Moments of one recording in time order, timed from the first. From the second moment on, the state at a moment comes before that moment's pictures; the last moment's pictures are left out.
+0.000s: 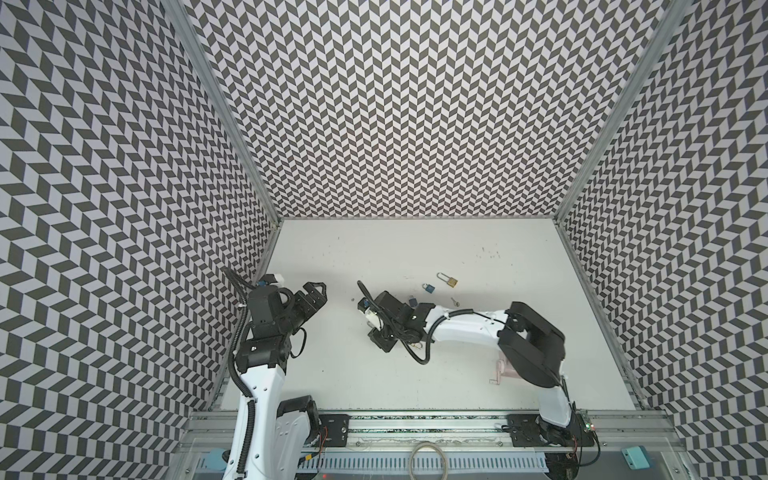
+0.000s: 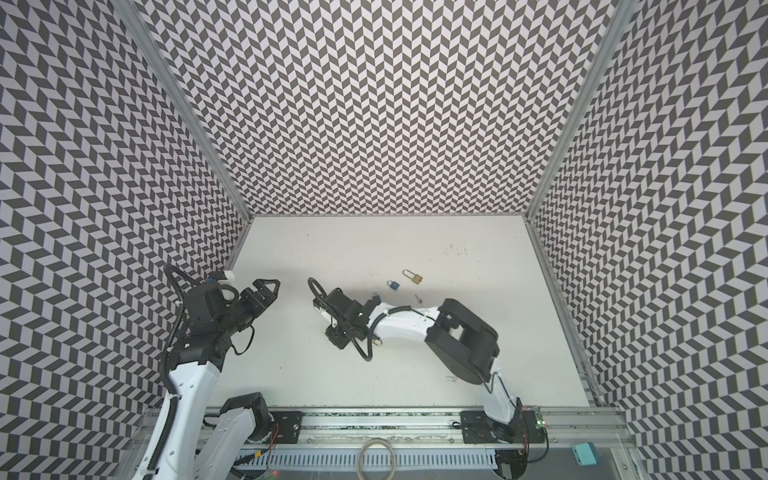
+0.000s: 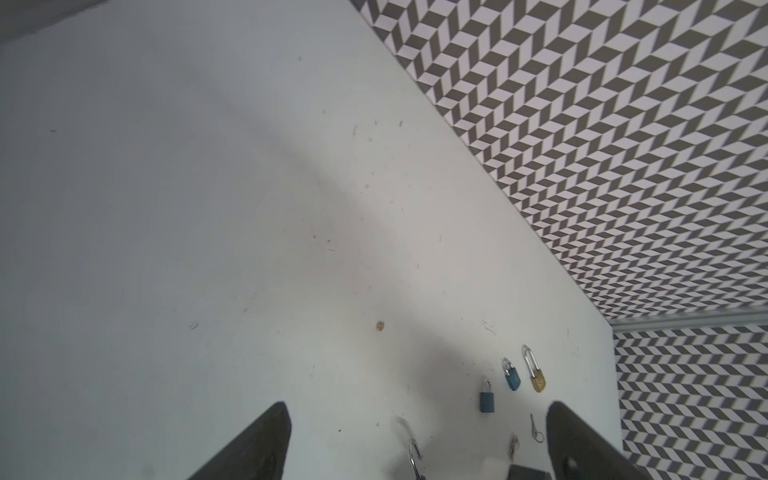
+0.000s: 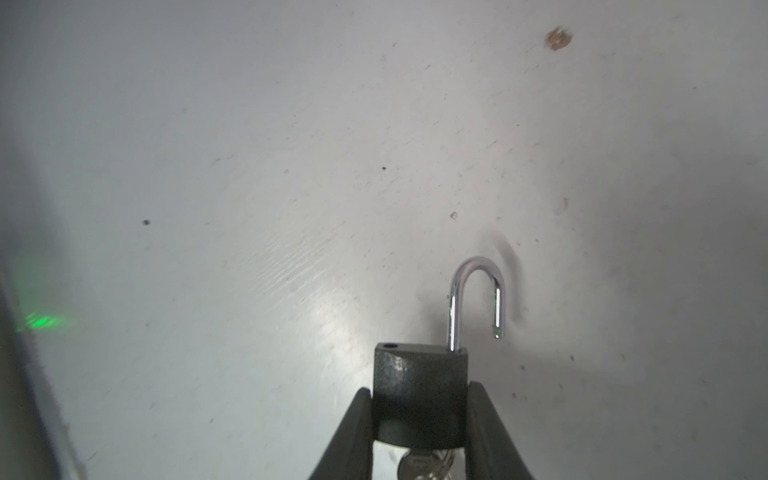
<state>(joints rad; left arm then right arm) 0.18 0.75 0.65 -0.44 0.38 -0.64 1.05 1.94 1.31 -0.28 -0.08 0.15</state>
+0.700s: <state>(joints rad) -0.30 0.80 0.65 0.23 0.77 -0.63 0.66 1.15 0.88 0.06 -0.76 0.26</state>
